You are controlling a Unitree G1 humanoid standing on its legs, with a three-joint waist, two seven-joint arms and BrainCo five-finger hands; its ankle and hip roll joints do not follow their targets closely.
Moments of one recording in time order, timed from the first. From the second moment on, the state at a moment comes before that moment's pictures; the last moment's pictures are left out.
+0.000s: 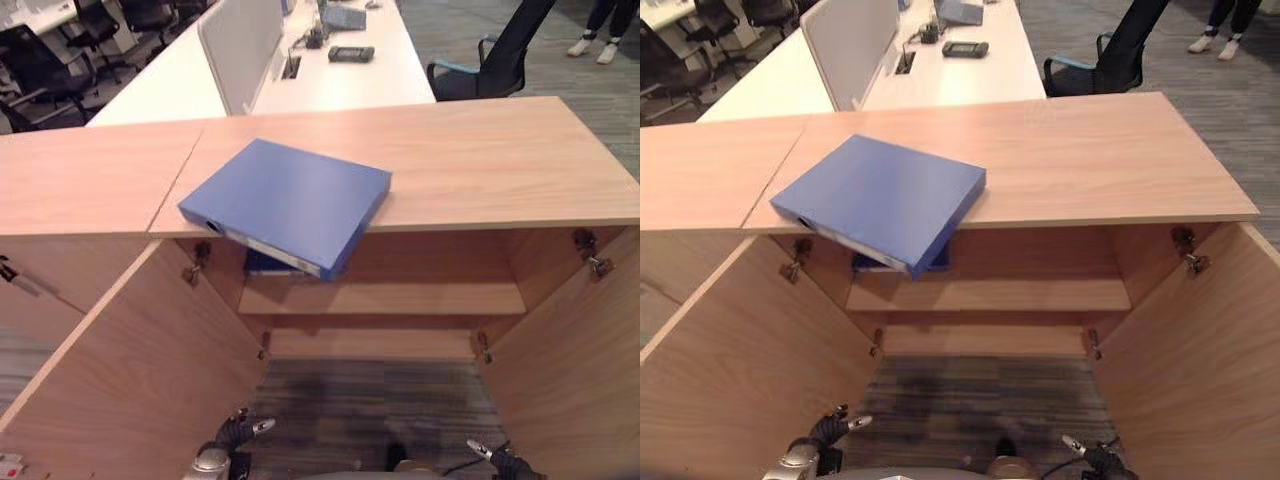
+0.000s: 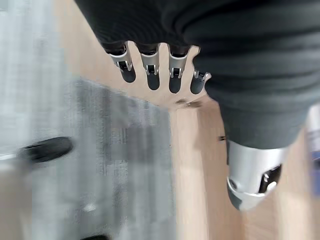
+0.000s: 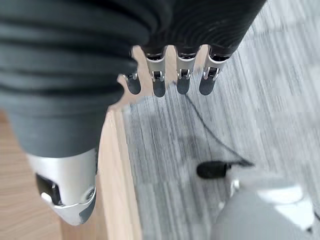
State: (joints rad) left arm -0.04 0.21 -0.20 1.12 -0.18 -0.13 0.03; right arm 0.03 -0.34 0.03 1.26 0.41 -0.06 -0.02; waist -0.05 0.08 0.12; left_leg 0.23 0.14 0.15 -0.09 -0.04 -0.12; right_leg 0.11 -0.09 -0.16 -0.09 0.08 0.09
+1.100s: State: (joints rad) left arm 0.09 0.60 0.00 -0.04 0.53 -0.20 0.42; right arm 0.15 -0.27 0.08 1.22 0.37 -0.08 -0.04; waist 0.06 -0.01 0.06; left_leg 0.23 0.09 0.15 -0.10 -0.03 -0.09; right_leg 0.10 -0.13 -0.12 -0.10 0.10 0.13
